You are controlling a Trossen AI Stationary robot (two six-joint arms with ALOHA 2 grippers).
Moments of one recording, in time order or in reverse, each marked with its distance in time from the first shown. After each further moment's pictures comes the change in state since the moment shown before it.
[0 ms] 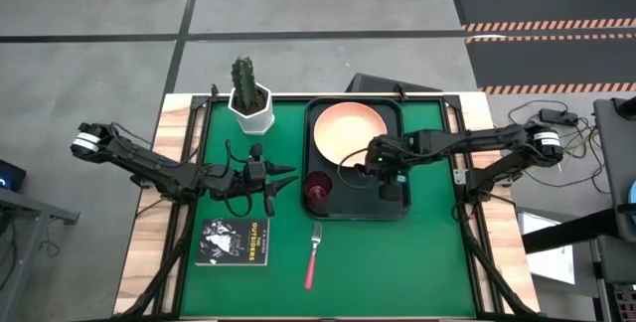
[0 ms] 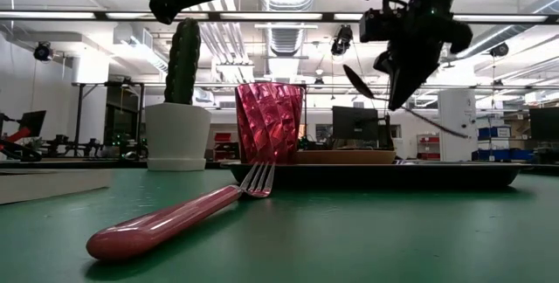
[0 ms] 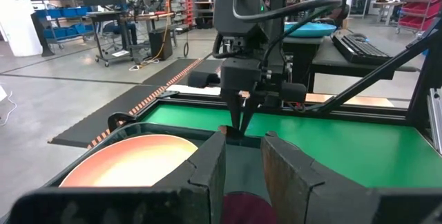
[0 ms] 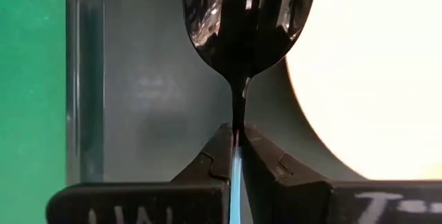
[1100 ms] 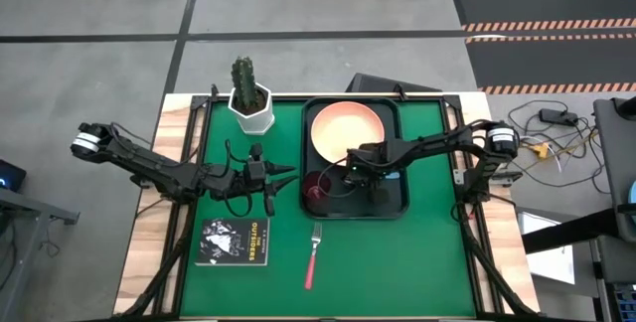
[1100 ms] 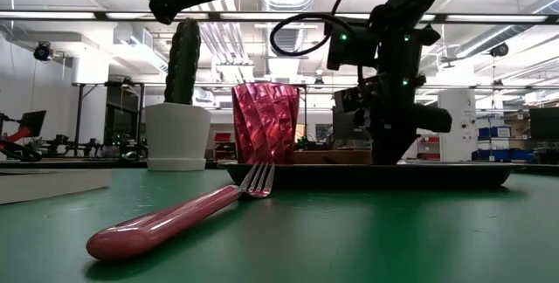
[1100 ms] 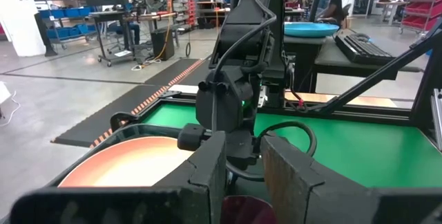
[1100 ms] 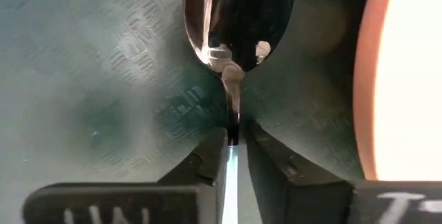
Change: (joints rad) left arm 0.001 0.000 0.000 0.000 -0.009 0.001; right arm -0.035 0.350 0.006 0.155 0.057 -0.190
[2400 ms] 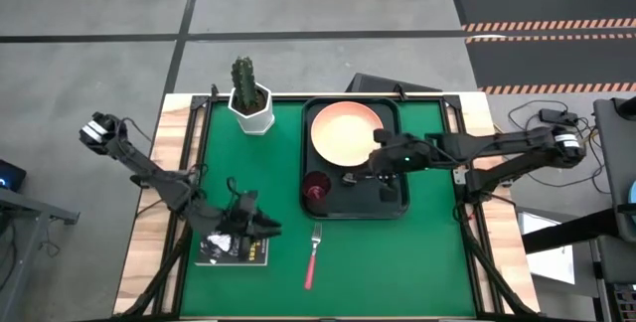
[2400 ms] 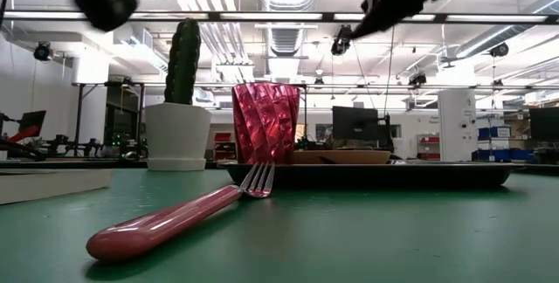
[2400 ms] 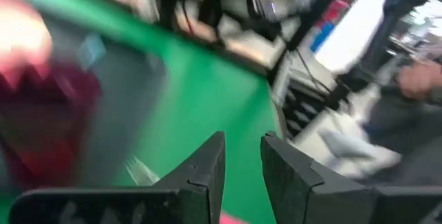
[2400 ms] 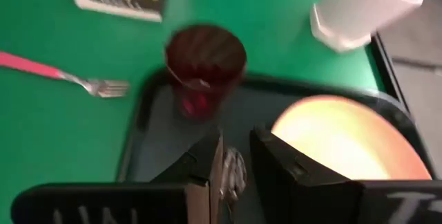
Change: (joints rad) left arm -0.373 -0.006 0.017 -0.252 0.026 -0.653; right arm 0.139 -0.544 -0.039 0.183 -0.013 0.109
